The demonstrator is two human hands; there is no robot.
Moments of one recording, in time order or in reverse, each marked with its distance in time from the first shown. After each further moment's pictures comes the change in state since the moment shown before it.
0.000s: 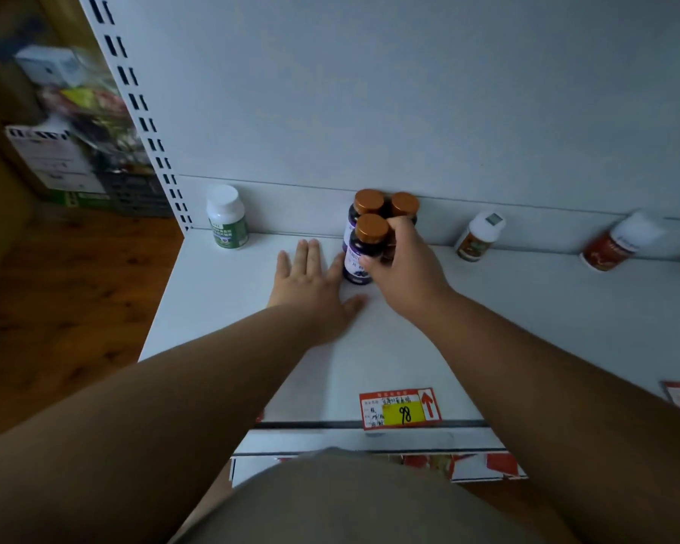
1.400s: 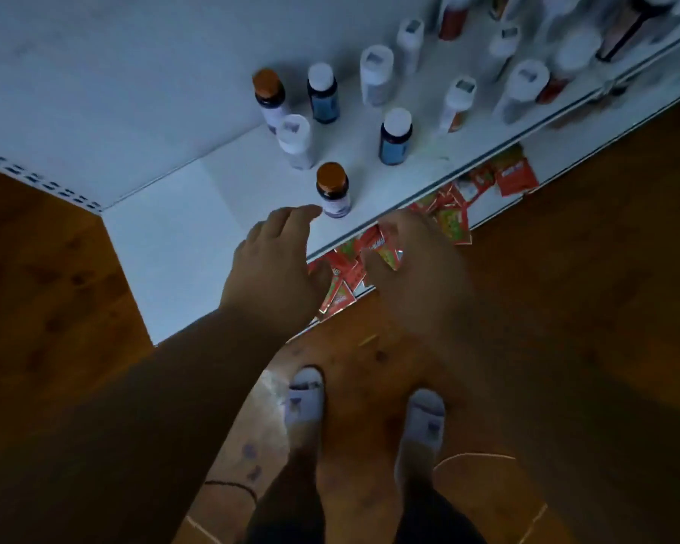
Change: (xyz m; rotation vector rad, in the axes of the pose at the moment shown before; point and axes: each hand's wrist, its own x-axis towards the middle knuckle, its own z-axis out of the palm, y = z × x) left_hand -0.141 0.072 0.278 -0.245 -0.135 0.287; right_hand -0.312 0.215 0.194 0.036 0.097 0.585
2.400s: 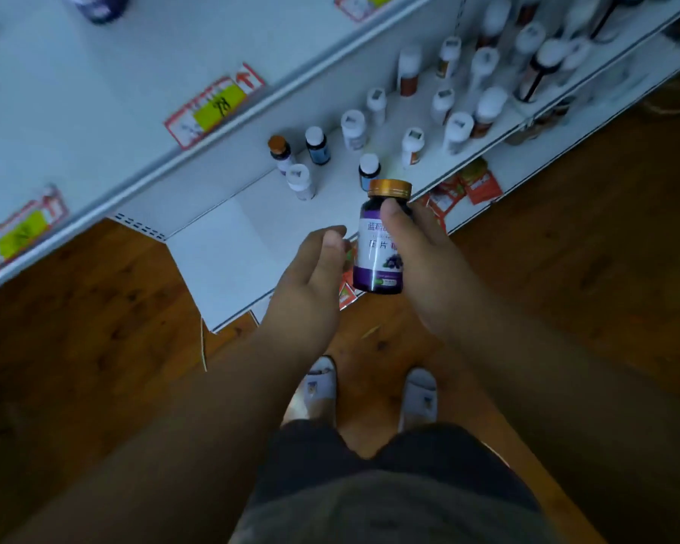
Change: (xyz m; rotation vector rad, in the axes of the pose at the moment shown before) left_hand -0.115 0.116 -0.122 -0.786 -0.104 -0.150; right_hand -0.099 -0.084 -0.150 0.890 -0.118 0.222
